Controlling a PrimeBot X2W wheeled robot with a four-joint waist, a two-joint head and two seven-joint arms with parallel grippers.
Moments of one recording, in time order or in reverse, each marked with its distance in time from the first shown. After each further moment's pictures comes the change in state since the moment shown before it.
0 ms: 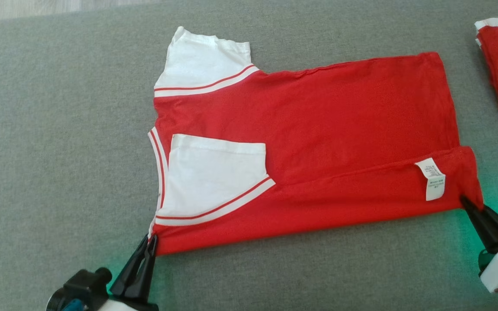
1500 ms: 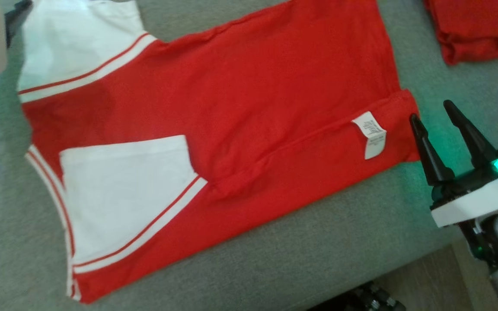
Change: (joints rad) left arm -1.161 0.251 -0.031 0.389 -0.133 -0.239 1.015; right arm -0.195 0.235 -0.099 -0.145 -0.272 0.000 -0.097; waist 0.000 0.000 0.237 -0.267
